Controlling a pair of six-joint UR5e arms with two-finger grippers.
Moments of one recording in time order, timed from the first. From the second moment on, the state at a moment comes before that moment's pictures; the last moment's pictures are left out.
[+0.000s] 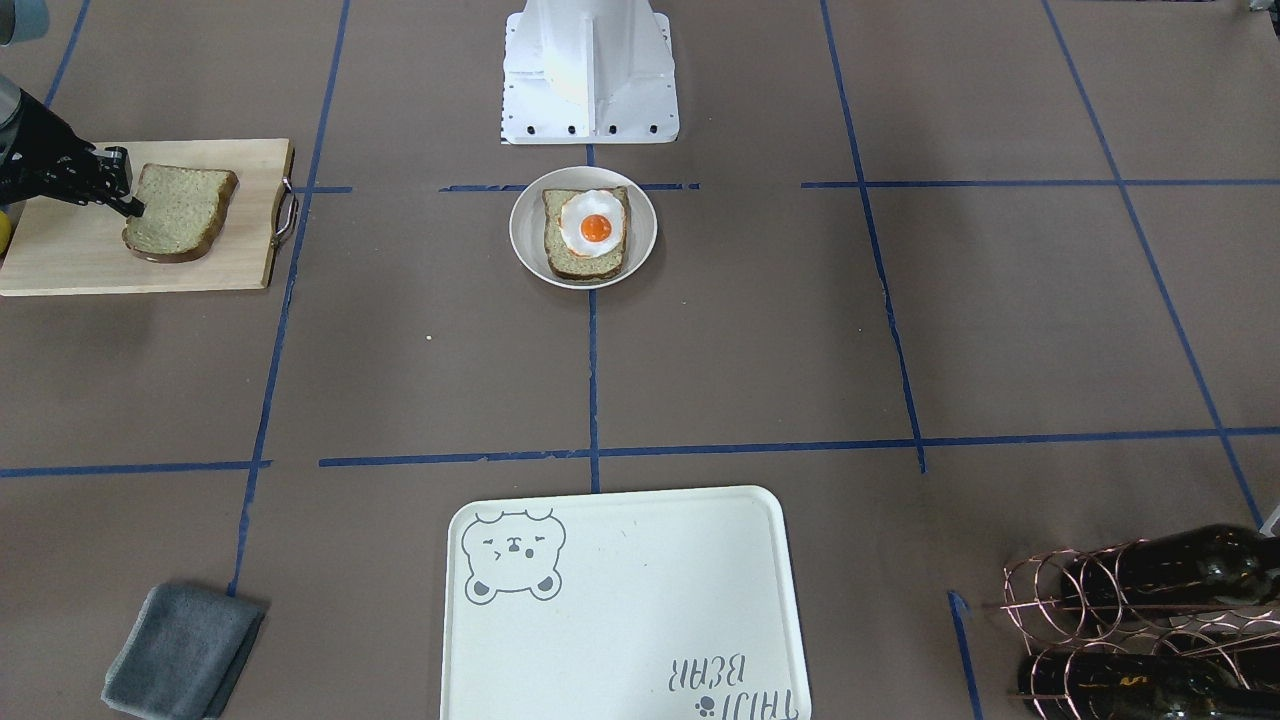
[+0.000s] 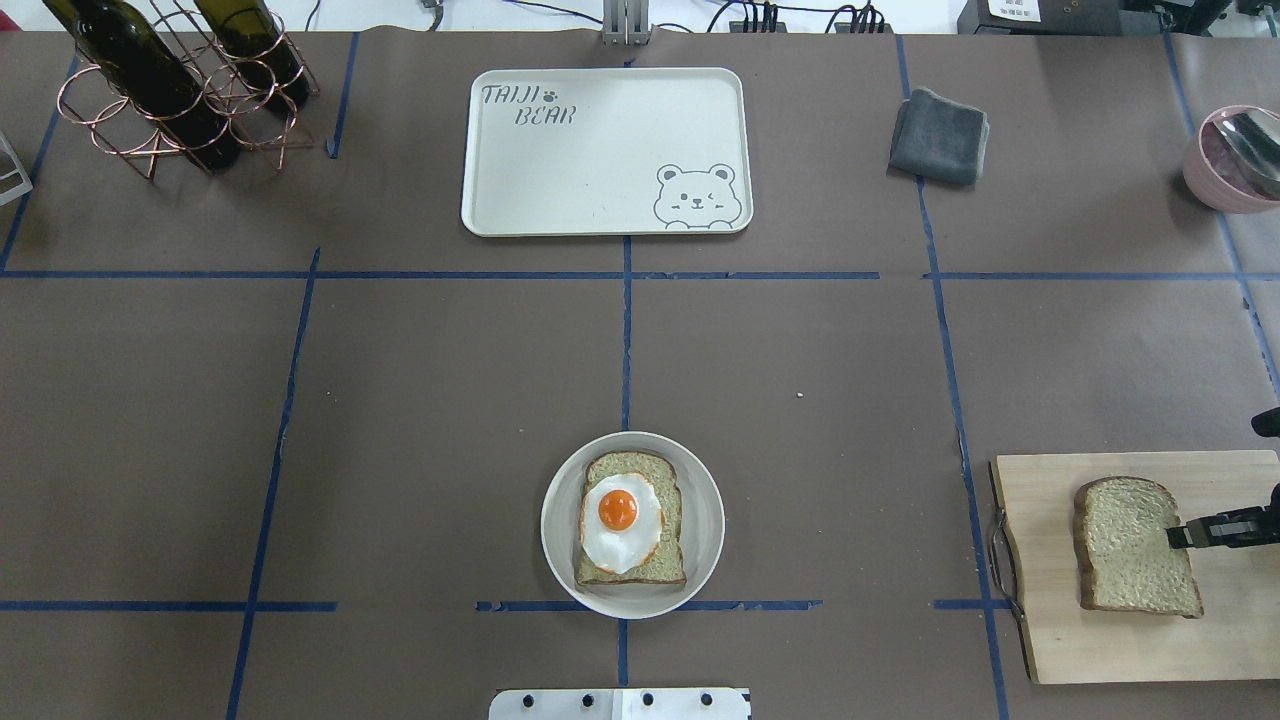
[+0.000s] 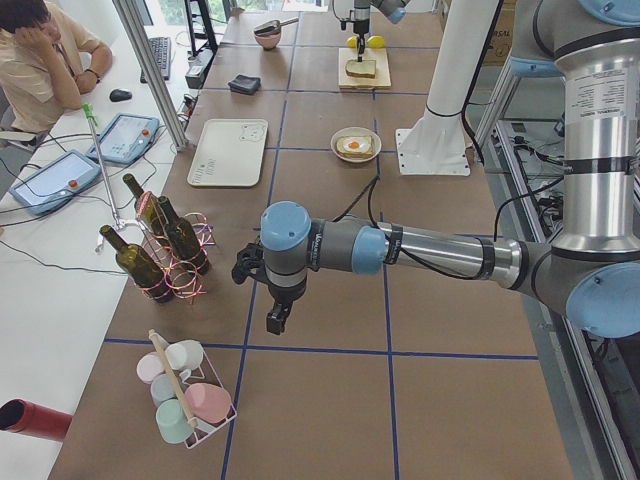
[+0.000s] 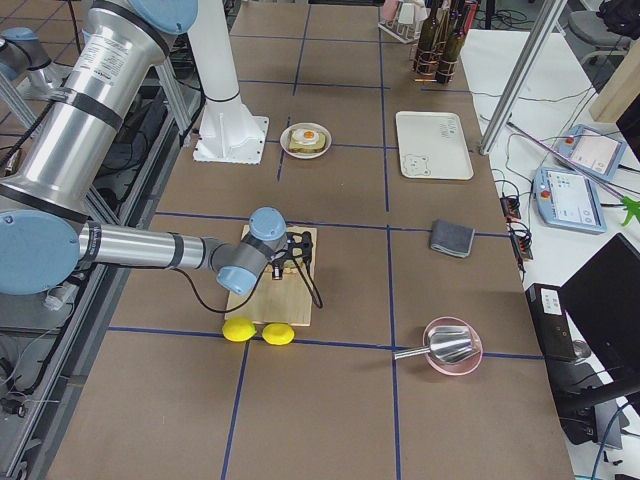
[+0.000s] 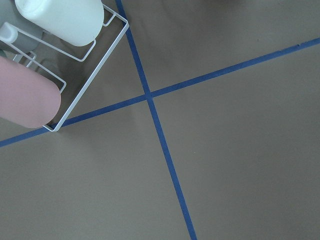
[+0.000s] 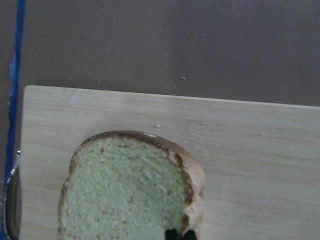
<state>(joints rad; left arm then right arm) -1.56 -1.47 -1.81 -1.54 -2.33 0.23 0.74 -2.04 1.81 -0.48 2.18 1.02</state>
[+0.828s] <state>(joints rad) -1.56 -1.47 -1.81 -1.54 -2.33 0.23 0.71 -1.76 1.94 -0.50 2.24 1.33</state>
